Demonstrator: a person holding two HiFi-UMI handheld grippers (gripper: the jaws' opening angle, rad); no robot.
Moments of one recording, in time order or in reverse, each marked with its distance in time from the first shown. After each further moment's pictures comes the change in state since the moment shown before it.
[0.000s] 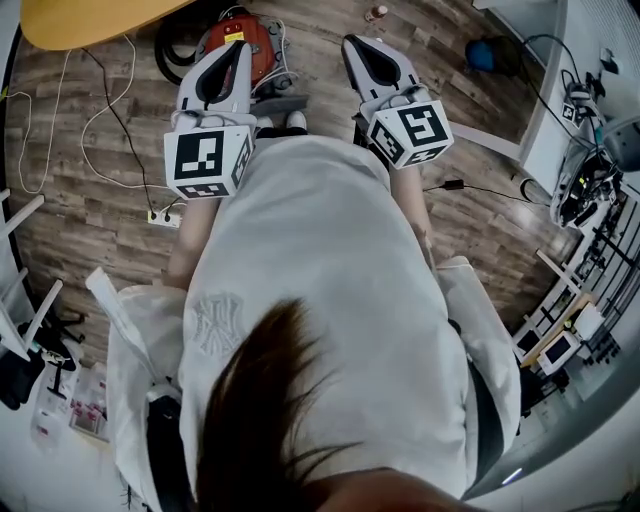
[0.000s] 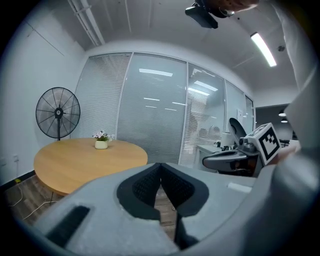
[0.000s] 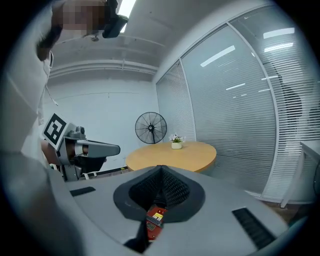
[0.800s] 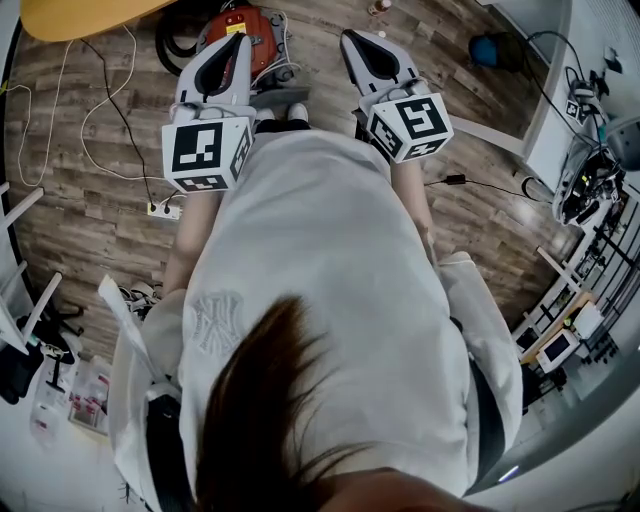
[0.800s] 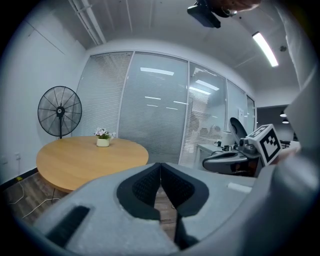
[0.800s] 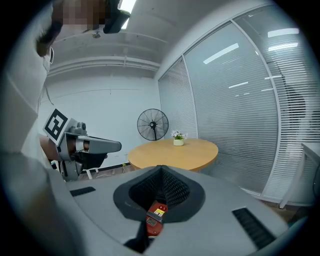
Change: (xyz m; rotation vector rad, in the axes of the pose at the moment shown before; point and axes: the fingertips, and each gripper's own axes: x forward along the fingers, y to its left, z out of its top) left arm -0.009 0.000 -0.006 -0.011 0.014 0.009; right arm -0.001 0.012 -0.010 -0.021 0.038 0.016
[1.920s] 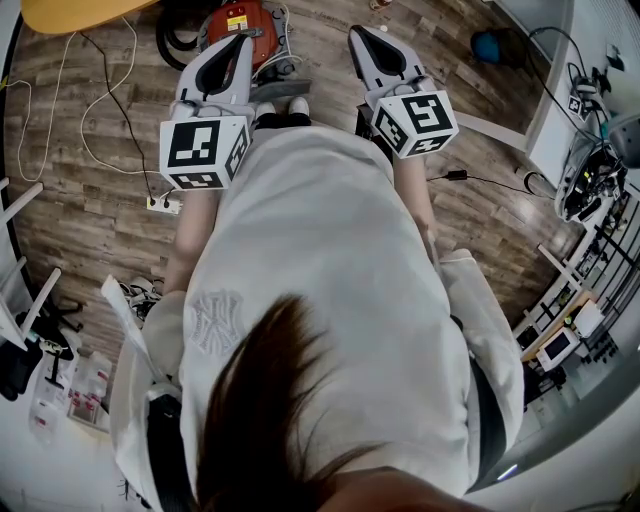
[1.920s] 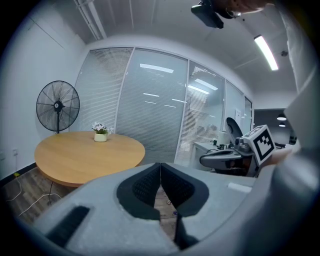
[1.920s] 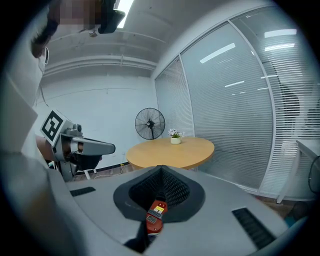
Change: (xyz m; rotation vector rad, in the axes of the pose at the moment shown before) left arm -0.014 -0.009 -0.014 -0.023 0.037 -0.039; right arm -0.013 -0.002 -0.008 0.023 0.010 -0.034
